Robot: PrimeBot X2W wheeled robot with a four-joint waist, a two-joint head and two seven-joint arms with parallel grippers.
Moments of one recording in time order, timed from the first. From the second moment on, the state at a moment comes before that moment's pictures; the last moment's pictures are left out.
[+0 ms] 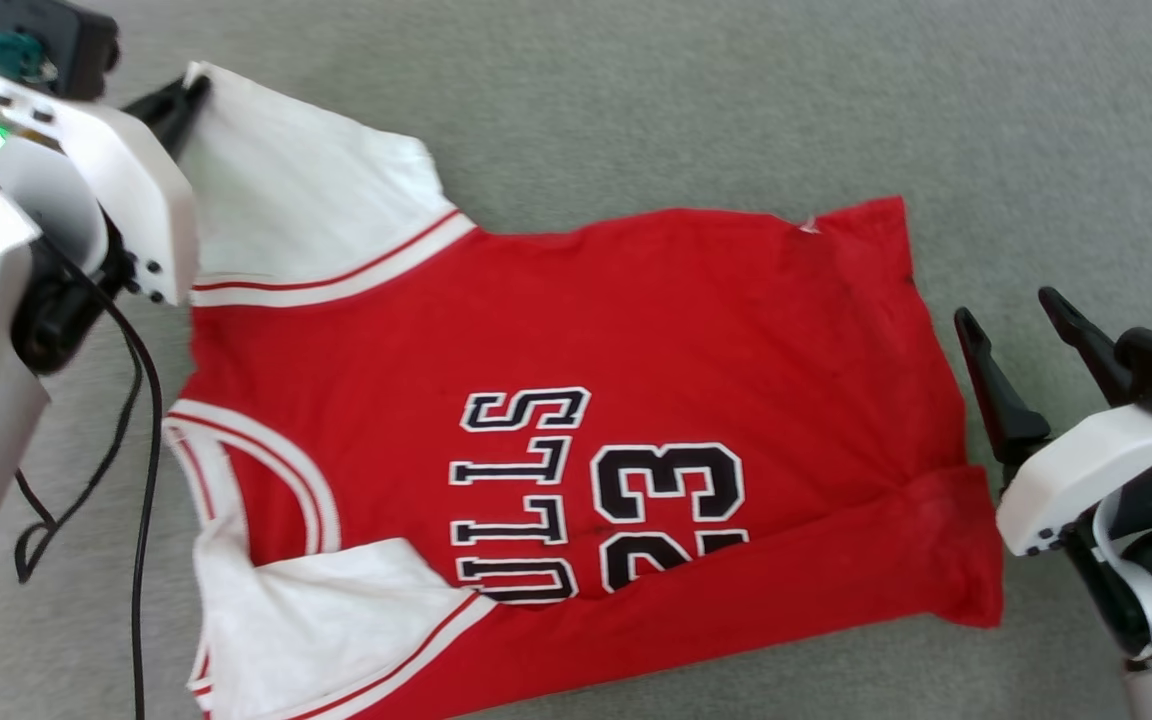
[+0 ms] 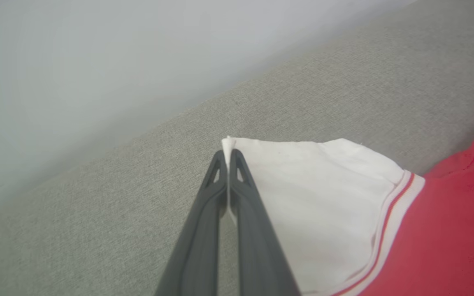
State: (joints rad) left arm -1.03 0.68 -0.73 0.55 -0.74 -0.12 0.17; right arm -0.26 -0.22 0.02 -0.02 0.20 0.13 0.19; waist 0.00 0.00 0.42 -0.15
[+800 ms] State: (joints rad) left arm -0.76 0.77 -0.72 -0.05 -0.76 0.09 0.15; right arm -0.59 -0.50 0.21 0.21 0.37 0.13 0.69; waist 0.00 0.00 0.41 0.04
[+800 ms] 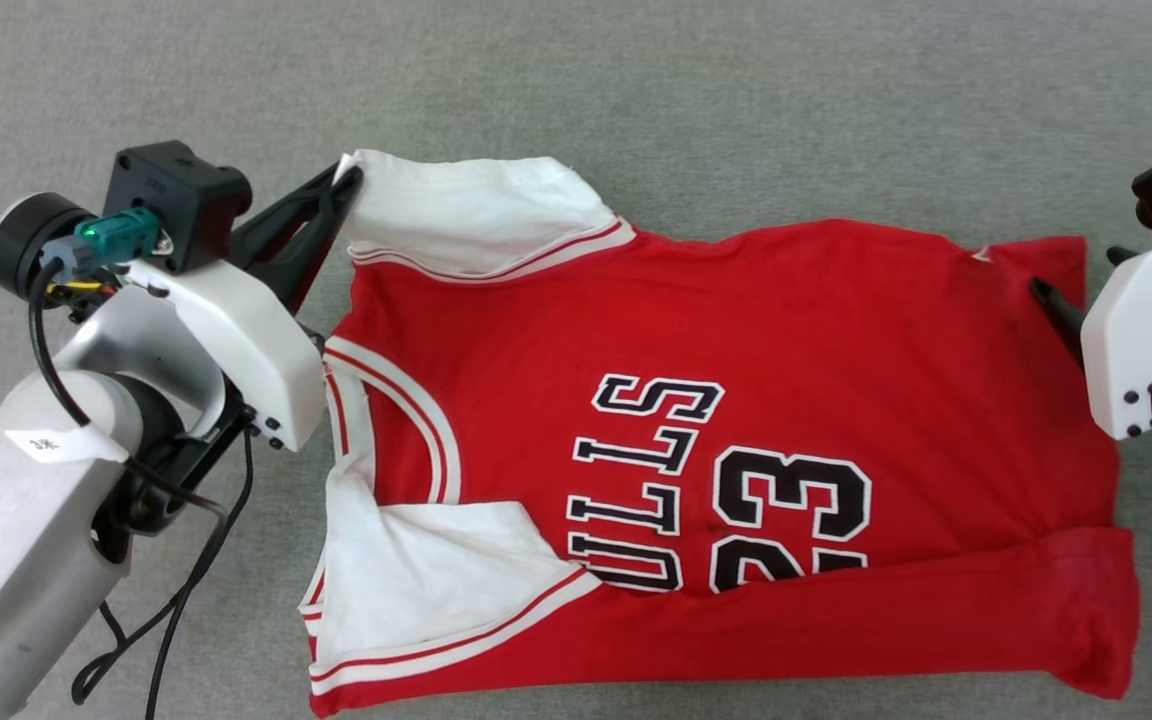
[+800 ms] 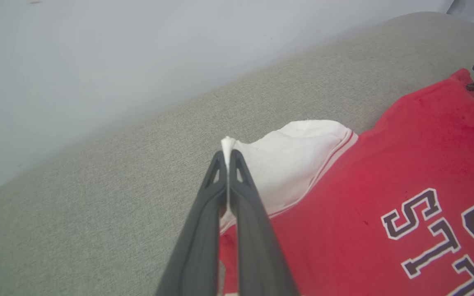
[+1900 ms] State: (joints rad) left arm -0.68 0.74 -0.72 0.00 -0.78 0.13 0.07; right arm -0.61 -0.47 0.18 0.51 0.44 0.13 0.40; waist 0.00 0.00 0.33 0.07
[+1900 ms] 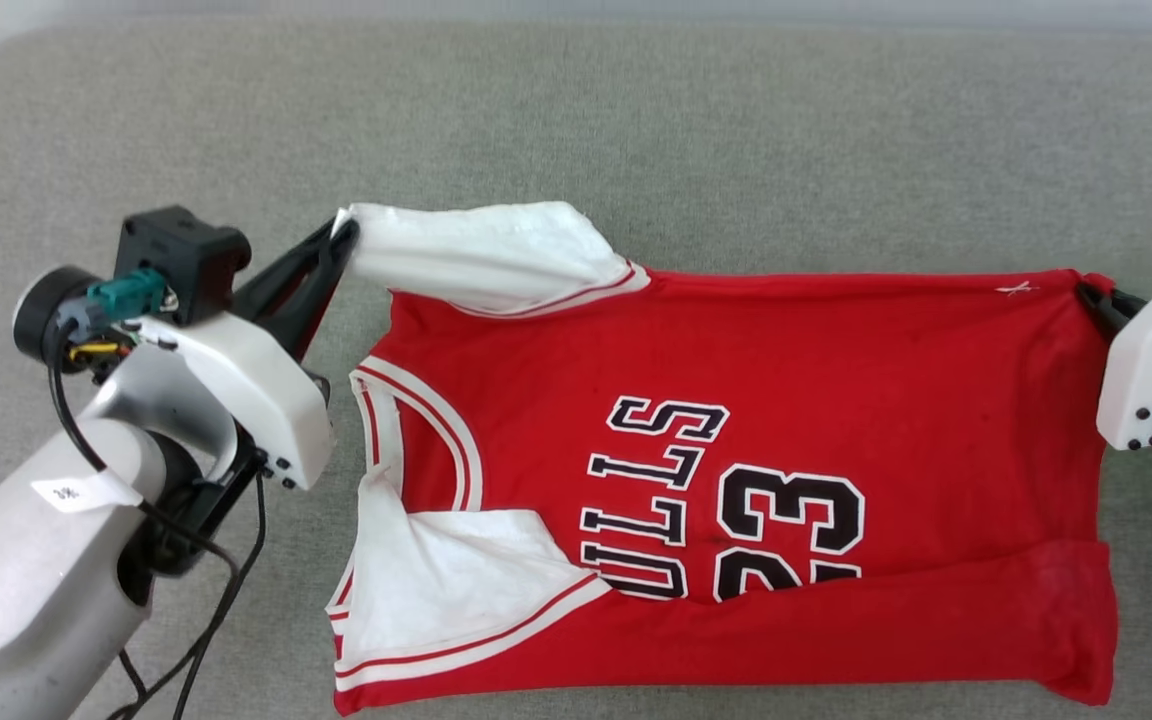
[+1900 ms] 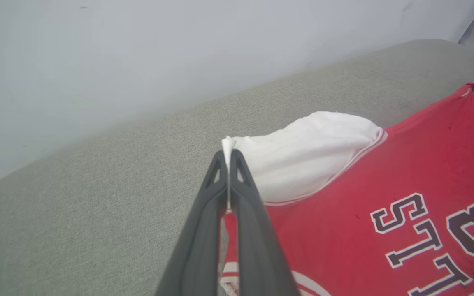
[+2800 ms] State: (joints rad) left arm -0.28 0.79 -0.81 -0.10 -0.84 0.24 0.00; right arm -0.16 -0.47 0.13 0.28 0.63 0.13 0.28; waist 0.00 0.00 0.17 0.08
